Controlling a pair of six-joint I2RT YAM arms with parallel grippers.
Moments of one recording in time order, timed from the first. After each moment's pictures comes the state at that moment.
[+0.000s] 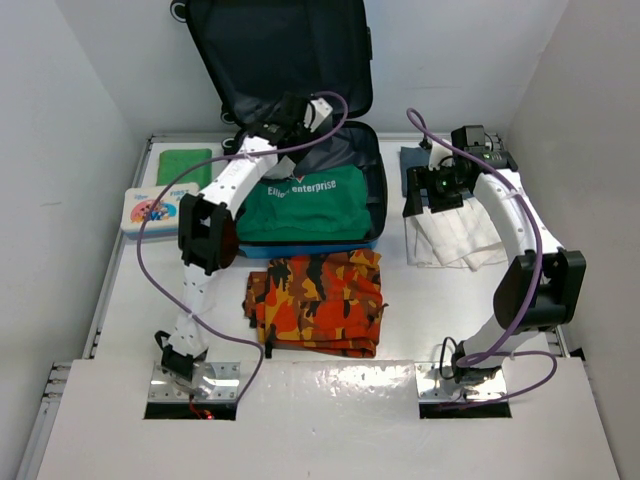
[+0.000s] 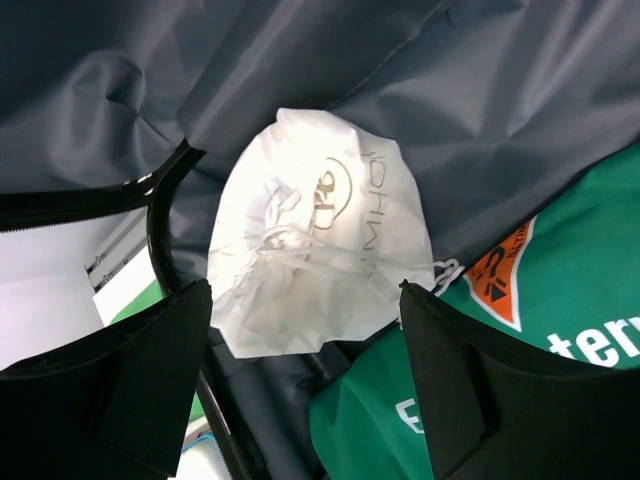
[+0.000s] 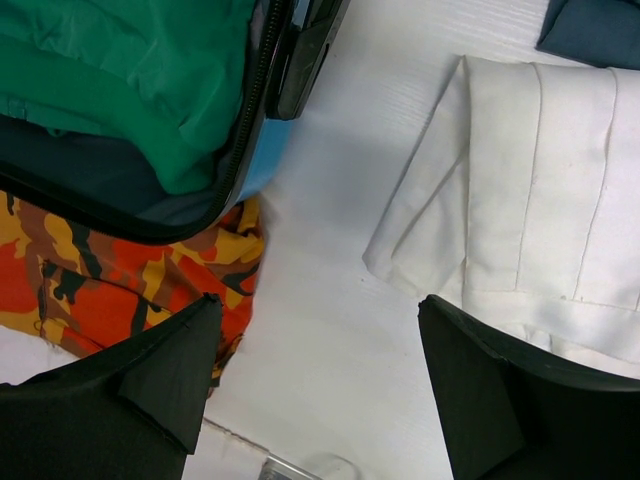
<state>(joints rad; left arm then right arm) -0.40 2.31 2.28 -0.63 -0.30 0.47 0.05 1.63 1.43 -0.90 -0.35 -0.11</state>
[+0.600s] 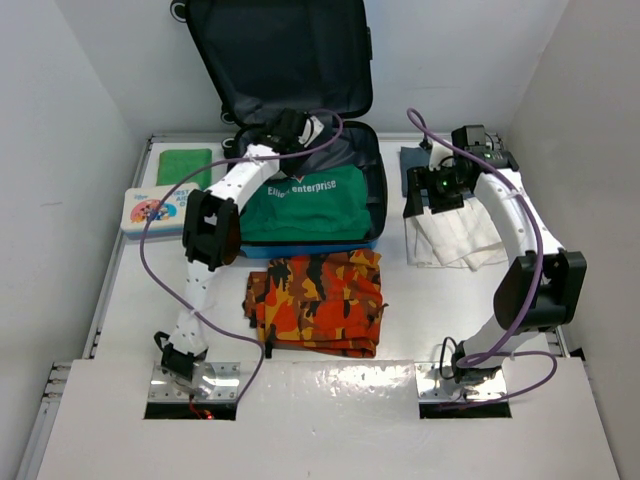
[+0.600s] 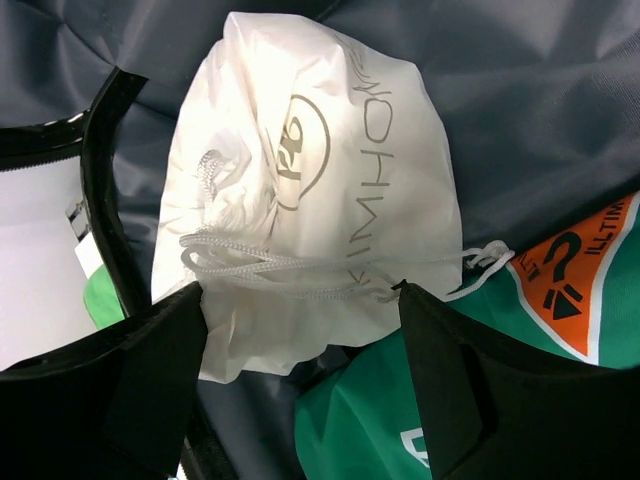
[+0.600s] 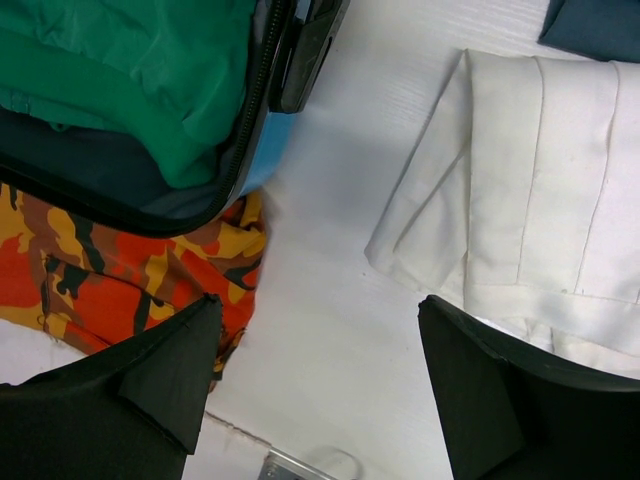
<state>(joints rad) -0.38 2.38 2.21 -0.60 -0.40 0.46 0.05 1.63 1.44 -0.92 -0.35 -0.11</state>
